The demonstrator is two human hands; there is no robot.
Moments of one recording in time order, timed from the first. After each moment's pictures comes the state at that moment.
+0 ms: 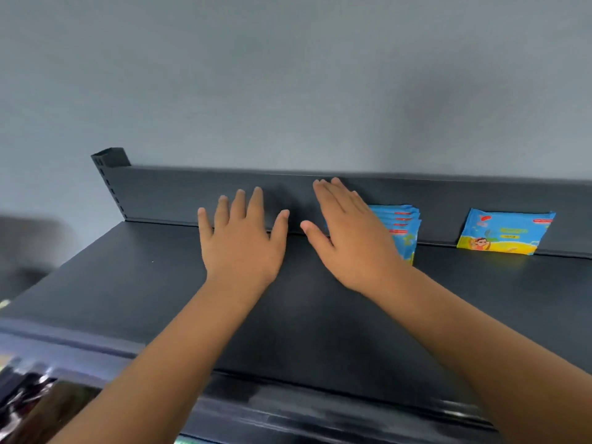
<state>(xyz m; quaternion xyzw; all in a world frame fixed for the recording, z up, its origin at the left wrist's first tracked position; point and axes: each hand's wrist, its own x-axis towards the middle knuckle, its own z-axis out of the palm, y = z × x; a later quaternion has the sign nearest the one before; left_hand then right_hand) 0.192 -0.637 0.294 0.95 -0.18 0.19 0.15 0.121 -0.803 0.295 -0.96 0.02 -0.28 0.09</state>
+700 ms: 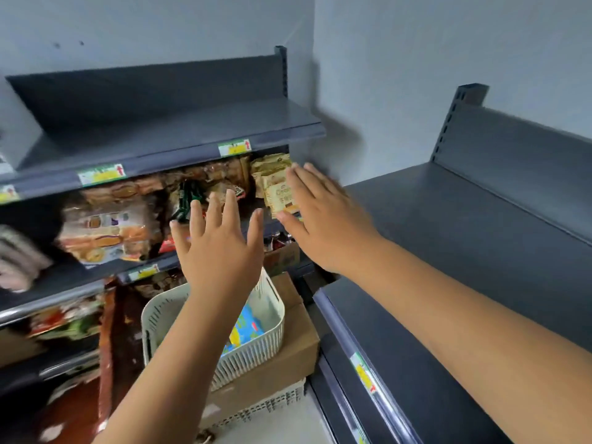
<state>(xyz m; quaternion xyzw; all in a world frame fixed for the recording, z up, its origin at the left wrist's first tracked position) 0.084 -0.237 0.215 0.91 0.35 0.21 0.10 0.195 -0.372 0.256 -0.87 -0.46 -0.13 0.12</state>
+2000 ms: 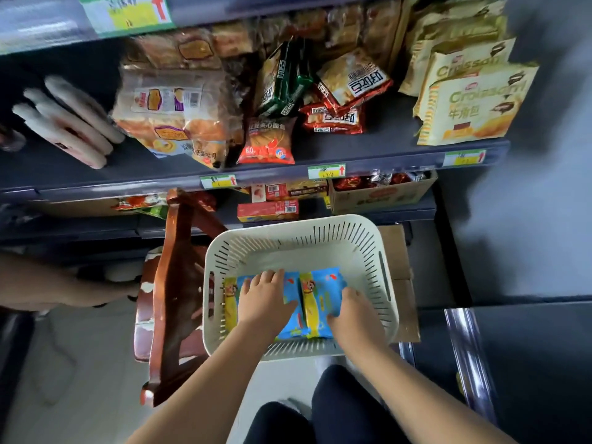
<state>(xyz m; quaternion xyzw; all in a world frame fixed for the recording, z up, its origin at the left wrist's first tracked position) 0.071 -0.042 -0.122 0.86 0.44 -0.21 0.16 0.199 -0.178 -0.124 -0.88 -0.28 0.36 0.12</state>
